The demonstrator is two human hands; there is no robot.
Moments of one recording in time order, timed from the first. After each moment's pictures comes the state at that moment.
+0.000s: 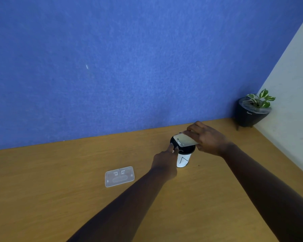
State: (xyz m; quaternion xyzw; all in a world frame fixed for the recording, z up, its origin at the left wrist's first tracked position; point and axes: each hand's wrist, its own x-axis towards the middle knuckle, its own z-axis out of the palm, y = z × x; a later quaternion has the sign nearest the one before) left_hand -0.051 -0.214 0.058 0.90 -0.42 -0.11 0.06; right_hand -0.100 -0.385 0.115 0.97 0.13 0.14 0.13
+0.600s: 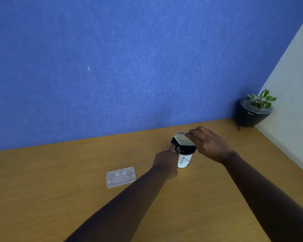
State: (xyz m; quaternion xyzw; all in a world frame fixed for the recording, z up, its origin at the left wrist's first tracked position) left_hand -0.048 -0.215 0.064 0.89 -0.43 -0.11 0.03; right_hand -0.108 -0.386 0.093 0.96 0.14 0.22 0.12
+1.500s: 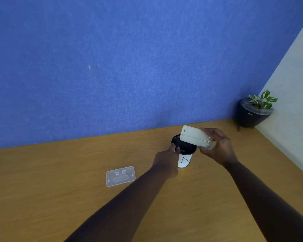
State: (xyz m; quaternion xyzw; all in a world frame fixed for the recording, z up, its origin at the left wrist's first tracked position) left_hand -0.048 -0.215 0.065 0.89 -0.43 -0.12 0.03; right_hand -0.124 -0.399 0.067 0.93 -0.11 0.27 -0.21
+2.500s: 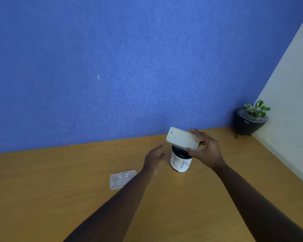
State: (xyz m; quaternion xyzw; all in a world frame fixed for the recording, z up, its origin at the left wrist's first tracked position) left_hand -0.032 -0.180 0.062 0.77 -0.17 -0.25 0.56; right_hand -0.117 -0.348 0.095 0.89 -0.14 0.28 -0.33
